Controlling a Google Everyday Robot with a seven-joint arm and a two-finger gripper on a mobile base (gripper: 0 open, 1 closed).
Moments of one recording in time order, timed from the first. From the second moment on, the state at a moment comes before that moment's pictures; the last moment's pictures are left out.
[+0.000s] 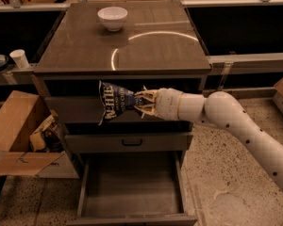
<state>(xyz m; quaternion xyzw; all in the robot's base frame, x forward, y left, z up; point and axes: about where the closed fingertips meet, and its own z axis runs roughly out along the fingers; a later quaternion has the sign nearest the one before) 0.609 -0.001 0.763 -0.68 0.37 0.03 0.63</state>
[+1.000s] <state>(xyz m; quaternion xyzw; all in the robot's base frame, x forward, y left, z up) 0.696 -0.070 0.921 -0.56 0.39 -0.06 0.73</state>
